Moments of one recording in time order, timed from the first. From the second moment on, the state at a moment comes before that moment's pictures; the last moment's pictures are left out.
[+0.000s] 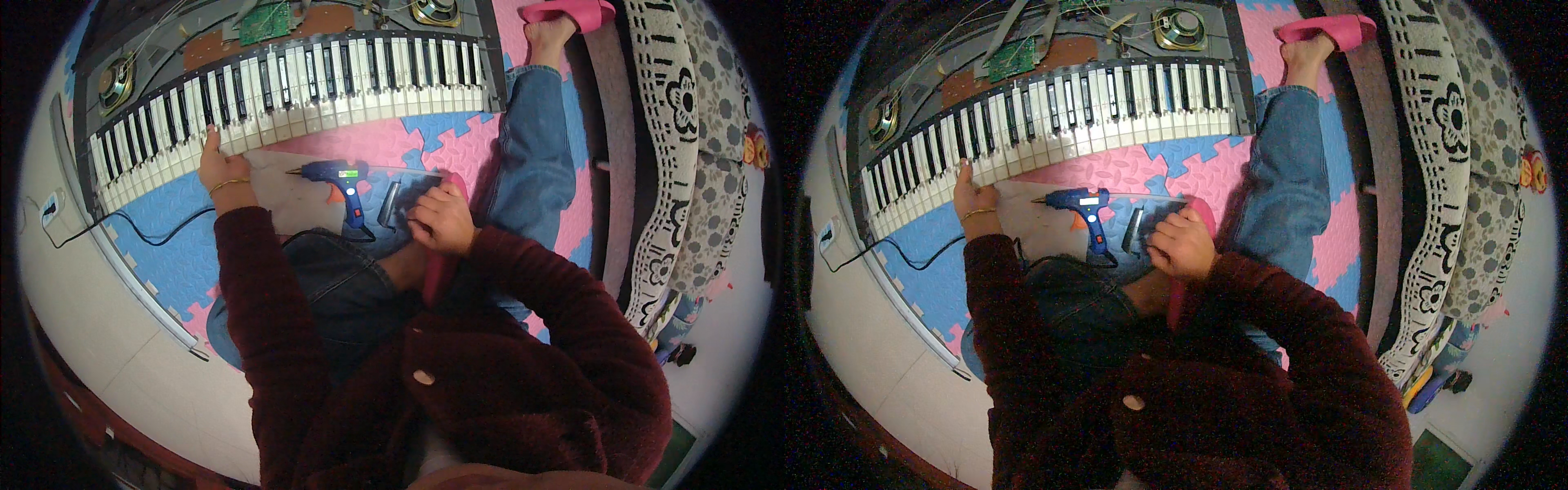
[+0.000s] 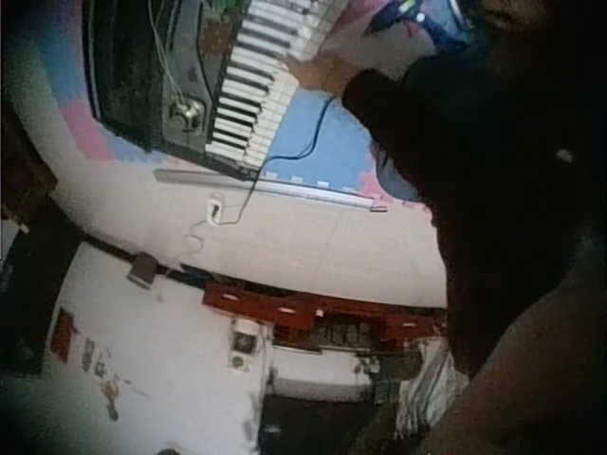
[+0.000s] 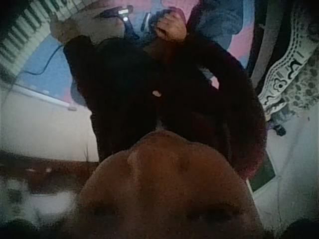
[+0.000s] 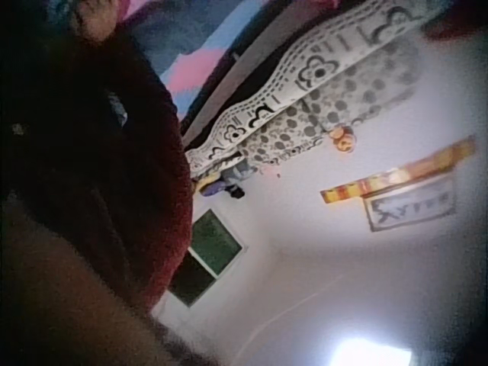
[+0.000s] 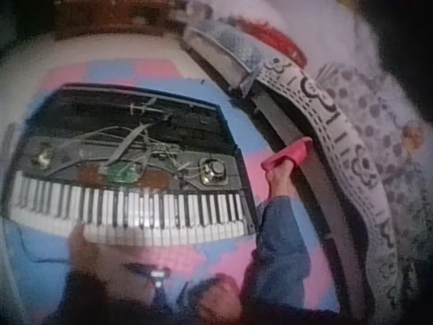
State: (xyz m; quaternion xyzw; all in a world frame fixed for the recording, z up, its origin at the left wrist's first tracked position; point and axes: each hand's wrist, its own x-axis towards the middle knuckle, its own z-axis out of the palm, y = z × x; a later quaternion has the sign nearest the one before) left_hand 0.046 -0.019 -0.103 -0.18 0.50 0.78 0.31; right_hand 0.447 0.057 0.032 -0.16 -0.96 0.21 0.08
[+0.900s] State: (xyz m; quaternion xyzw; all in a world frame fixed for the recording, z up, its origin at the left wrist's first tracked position) left_hand 0.043 -0.021 -0.105 -0.19 0.50 0.78 0.32; right_hand 0.446 0.058 0.032 -0.16 -0.96 0.20 0.08
